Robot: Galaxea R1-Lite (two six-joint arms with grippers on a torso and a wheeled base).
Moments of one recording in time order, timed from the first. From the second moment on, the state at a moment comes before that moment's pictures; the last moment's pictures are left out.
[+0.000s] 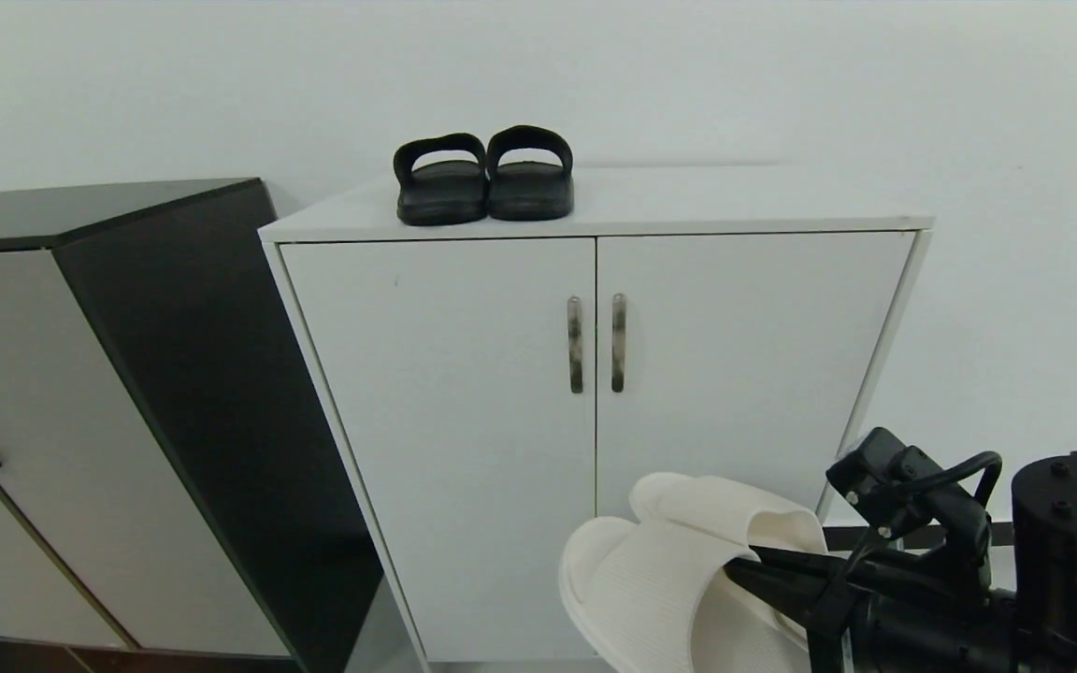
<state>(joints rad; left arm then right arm) -0.01 0.05 0.00 0.00 -0.02 0.02 0.86 1.44 -0.45 -0.64 -0.07 0.13</state>
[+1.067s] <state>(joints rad) -0.09 0.67 -0.40 -0.23 -0.36 -0.05 0.87 1.45 -0.42 -0.64 -0.07 0.11</state>
